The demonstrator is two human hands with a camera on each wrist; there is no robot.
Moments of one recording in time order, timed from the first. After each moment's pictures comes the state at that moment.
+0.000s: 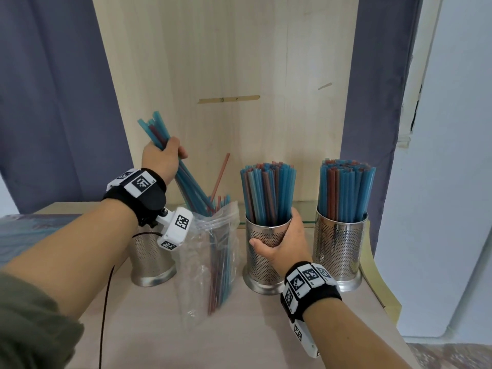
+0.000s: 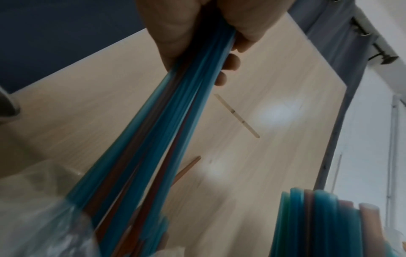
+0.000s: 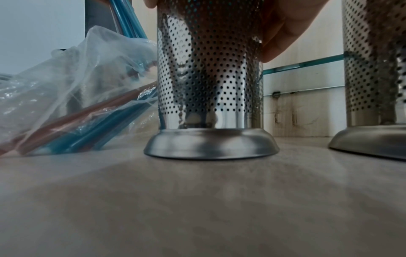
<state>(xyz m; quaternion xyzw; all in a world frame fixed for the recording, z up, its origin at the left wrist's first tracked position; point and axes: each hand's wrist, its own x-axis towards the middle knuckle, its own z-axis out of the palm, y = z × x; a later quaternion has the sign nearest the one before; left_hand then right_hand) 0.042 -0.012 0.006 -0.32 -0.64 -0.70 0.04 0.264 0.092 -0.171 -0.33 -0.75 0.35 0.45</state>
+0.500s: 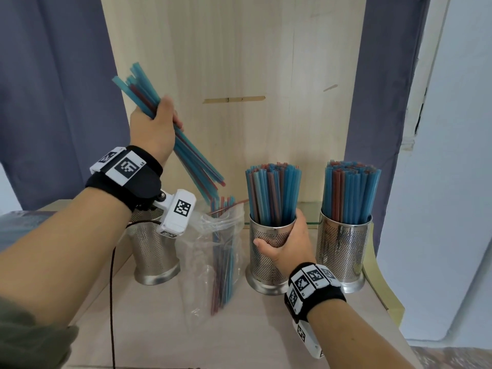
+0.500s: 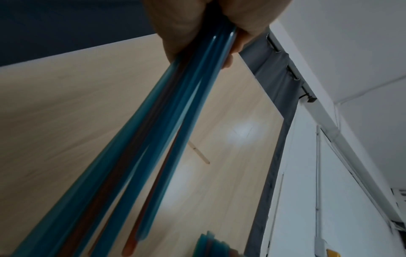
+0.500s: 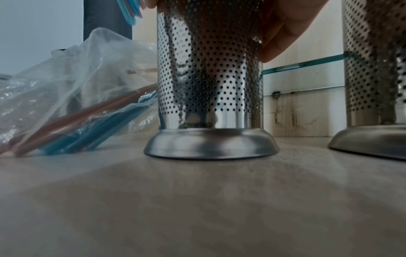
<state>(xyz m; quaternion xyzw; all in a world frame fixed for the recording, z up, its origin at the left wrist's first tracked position) 0.065 -0.038 0.053 -0.38 -0.50 -0.77 0.08 0.264 0.093 -0.172 -0.33 -0.75 0.36 0.45</state>
